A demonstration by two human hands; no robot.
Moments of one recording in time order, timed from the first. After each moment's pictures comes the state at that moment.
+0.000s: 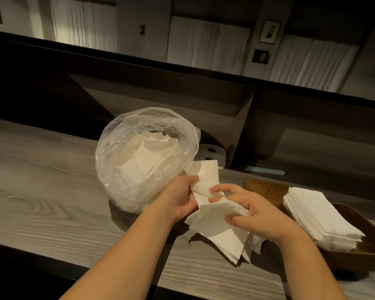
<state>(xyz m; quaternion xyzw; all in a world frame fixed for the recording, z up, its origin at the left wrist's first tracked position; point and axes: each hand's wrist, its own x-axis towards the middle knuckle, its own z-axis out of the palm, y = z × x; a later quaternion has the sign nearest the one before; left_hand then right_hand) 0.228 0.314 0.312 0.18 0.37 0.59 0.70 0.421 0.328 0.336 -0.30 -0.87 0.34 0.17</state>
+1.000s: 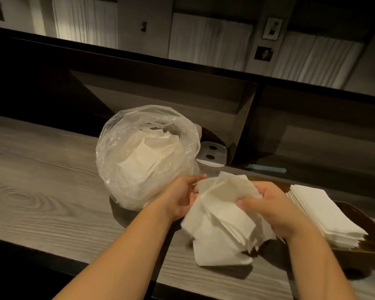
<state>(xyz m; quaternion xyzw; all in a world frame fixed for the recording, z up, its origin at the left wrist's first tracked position) 0.226 0.319 0.304 0.22 0.42 0.55 0.69 0.435 0.323 0.346 -0.38 -0.73 0.49 0.28</state>
